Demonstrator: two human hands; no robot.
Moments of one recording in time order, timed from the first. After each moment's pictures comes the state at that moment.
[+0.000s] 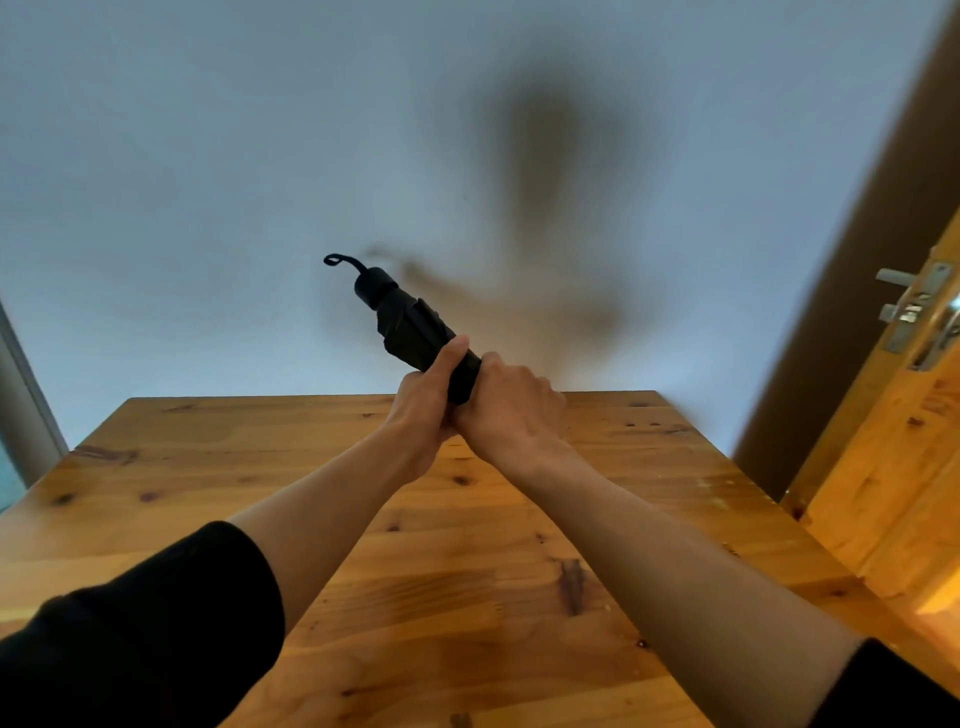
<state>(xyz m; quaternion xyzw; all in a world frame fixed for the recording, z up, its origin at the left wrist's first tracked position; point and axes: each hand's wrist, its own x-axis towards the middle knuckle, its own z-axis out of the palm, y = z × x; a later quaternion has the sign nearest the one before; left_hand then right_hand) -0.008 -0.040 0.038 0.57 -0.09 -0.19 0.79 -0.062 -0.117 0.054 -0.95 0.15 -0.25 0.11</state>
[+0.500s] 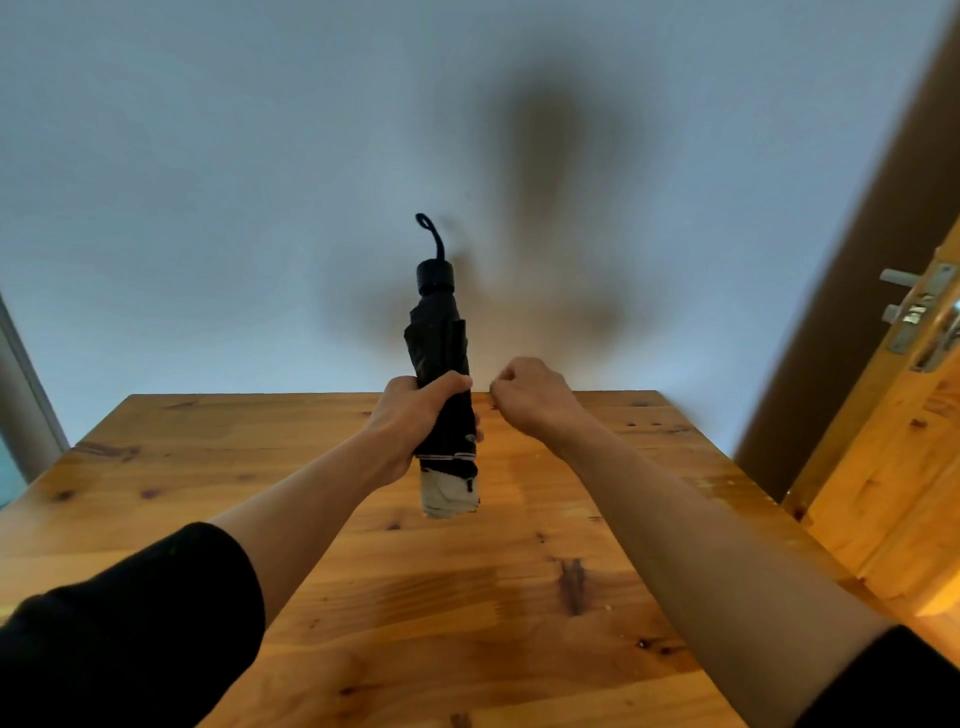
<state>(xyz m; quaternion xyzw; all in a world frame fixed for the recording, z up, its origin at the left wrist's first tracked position) -0.003 -0.019 0.032 0.66 -0.14 -0.20 0.71 -0.057 -0.150 0.063 -0.92 0.18 -0.10 0.34</state>
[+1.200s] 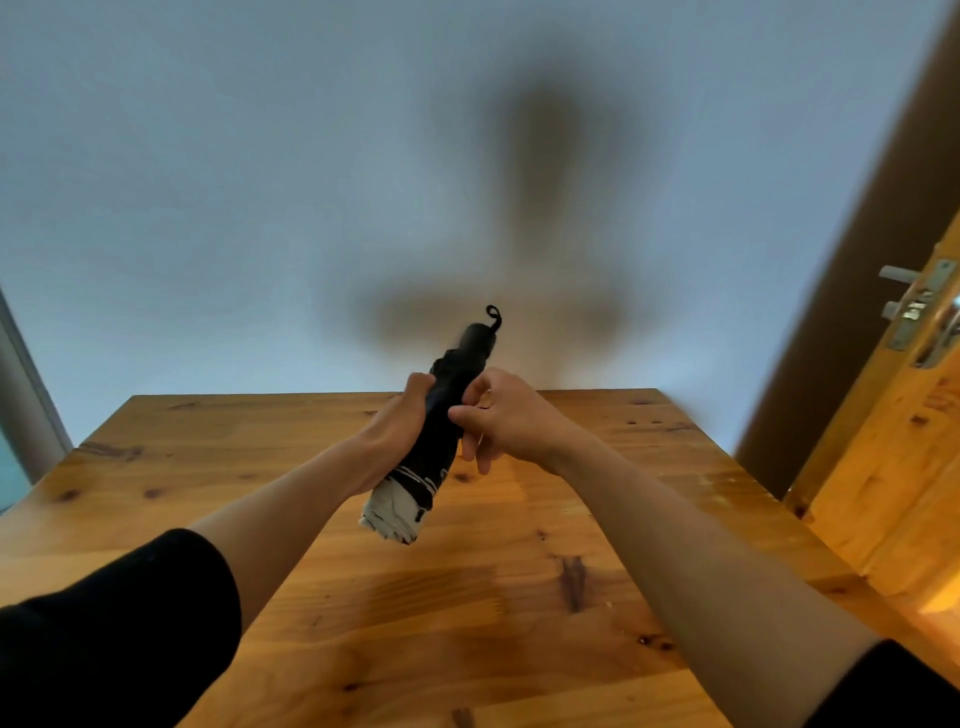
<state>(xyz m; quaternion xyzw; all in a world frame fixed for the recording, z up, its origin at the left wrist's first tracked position) -0.002 -0.006 0.026 0.74 -0.18 -0.24 0.60 -0.065 -0.146 0.049 -0.88 0.02 -0.02 0.48</state>
